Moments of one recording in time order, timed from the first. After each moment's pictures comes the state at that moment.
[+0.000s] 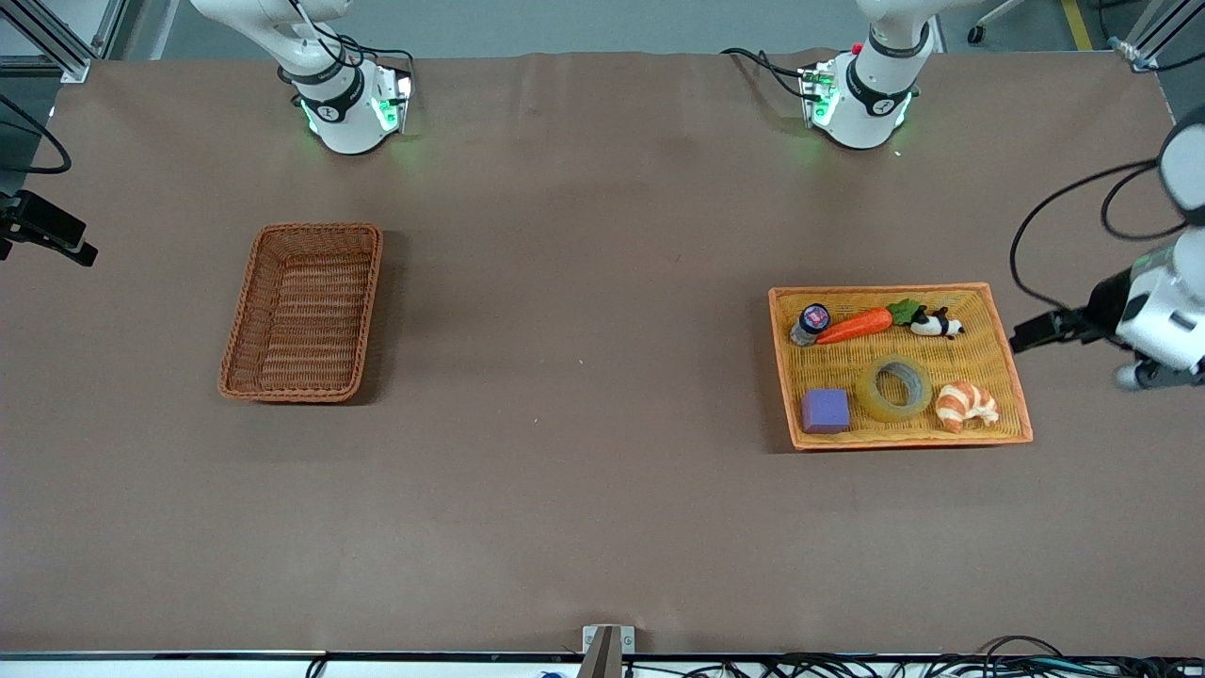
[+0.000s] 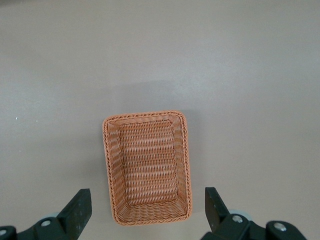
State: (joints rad) left arm 0.28 0.23 -0.21 -1.76 0.00 1.95 -0.08; right arm 0.01 0.01 -0.10 -1.50 0.00 1.55 0.00
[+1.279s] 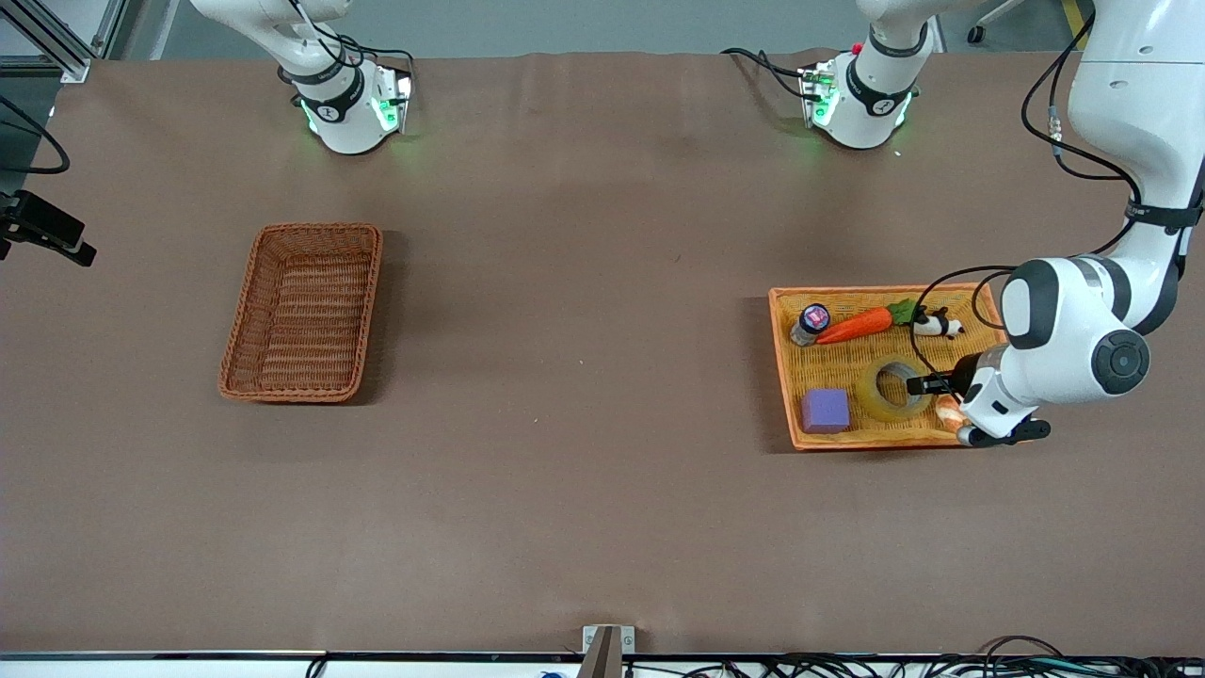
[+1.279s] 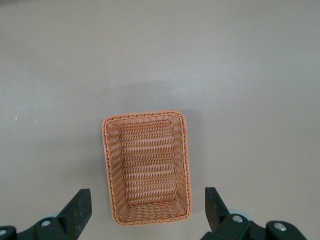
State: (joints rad) left arm 0.24 0.54 -0.23 -1.83 0.04 2.16 -0.11; right arm 0.01 0.01 -0.10 -1.50 0.00 1.55 0.00
